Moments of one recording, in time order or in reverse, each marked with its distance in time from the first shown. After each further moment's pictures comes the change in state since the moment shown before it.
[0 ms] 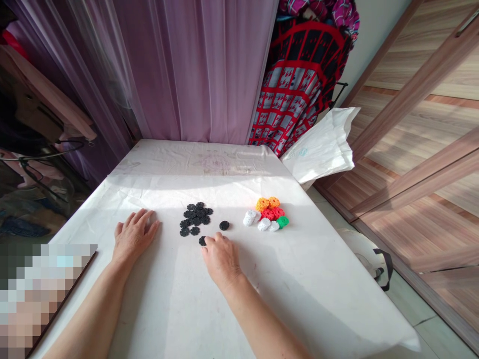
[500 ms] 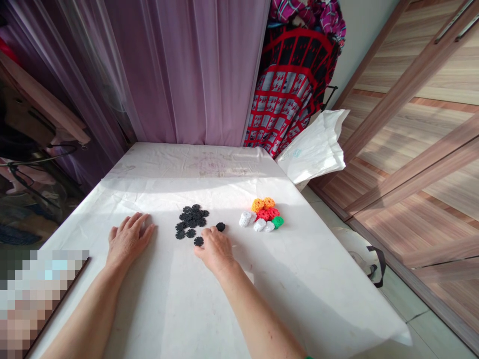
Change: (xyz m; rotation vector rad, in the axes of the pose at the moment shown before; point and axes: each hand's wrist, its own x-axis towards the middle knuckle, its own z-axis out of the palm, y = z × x) left_hand 0.000 0.000 -0.002 0.022 -0.015 -0.010; right_hand 0.027 0.001 -0.001 0.164 -0.029 0.056
